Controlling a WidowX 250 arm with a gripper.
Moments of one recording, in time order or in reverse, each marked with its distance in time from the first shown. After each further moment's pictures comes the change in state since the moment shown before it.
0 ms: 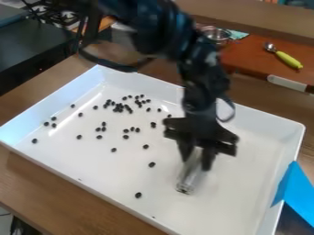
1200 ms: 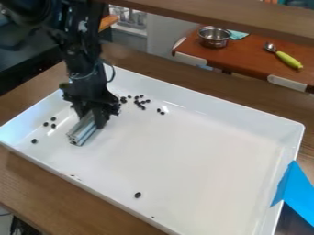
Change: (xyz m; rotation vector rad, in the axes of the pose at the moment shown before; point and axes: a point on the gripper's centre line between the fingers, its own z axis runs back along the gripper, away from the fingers) arm 0.002 0.176 0.001 0.092 -0.013 0.042
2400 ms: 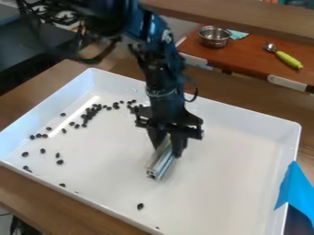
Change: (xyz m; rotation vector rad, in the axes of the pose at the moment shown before) arm -0.005 -0.163 0.026 -0.245 0.024 -0.090
